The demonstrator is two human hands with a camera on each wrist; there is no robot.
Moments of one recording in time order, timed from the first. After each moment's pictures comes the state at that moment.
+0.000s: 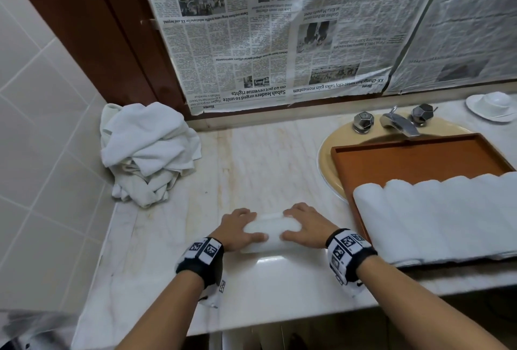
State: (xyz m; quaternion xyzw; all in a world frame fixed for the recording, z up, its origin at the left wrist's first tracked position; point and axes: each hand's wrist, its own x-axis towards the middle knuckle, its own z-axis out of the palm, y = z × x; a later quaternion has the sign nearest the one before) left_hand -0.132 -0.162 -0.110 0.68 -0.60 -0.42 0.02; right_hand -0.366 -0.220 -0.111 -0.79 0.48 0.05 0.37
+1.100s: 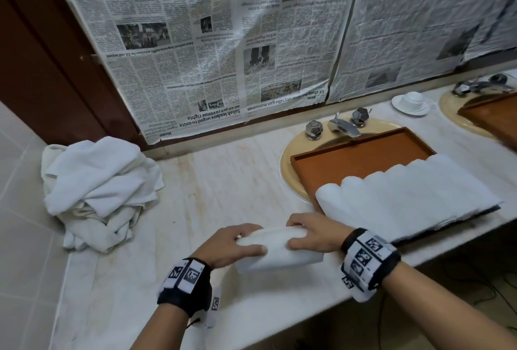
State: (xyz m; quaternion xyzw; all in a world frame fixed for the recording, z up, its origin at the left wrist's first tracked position) left_hand -0.163 -0.167 -0.061 0.56 -0.65 -0.49 0.12; right_hand -0.427 -0.197 -0.040 -0.77 0.50 0.01 0.40
